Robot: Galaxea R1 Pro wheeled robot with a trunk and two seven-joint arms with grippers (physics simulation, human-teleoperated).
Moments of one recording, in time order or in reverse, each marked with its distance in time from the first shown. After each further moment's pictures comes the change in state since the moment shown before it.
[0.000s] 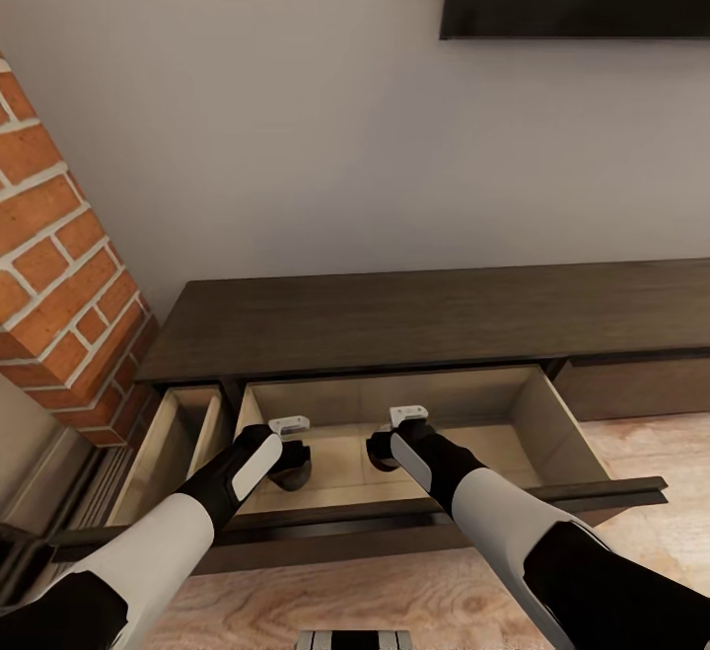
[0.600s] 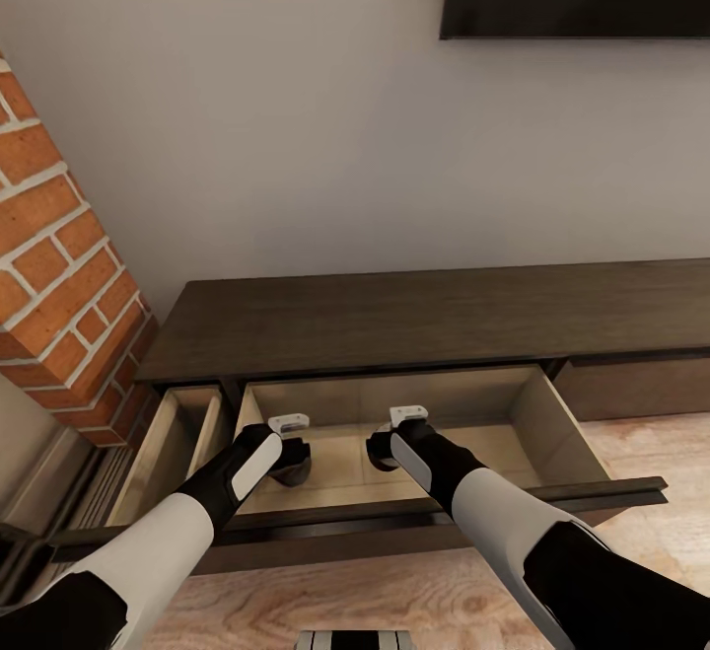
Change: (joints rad) left arm 0.000 0.002 0.000 -0.004 0.000 -0.025 0.000; right arm 0.000 0.000 0.002 0.000 0.000 -0.002 0.001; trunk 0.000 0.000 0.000
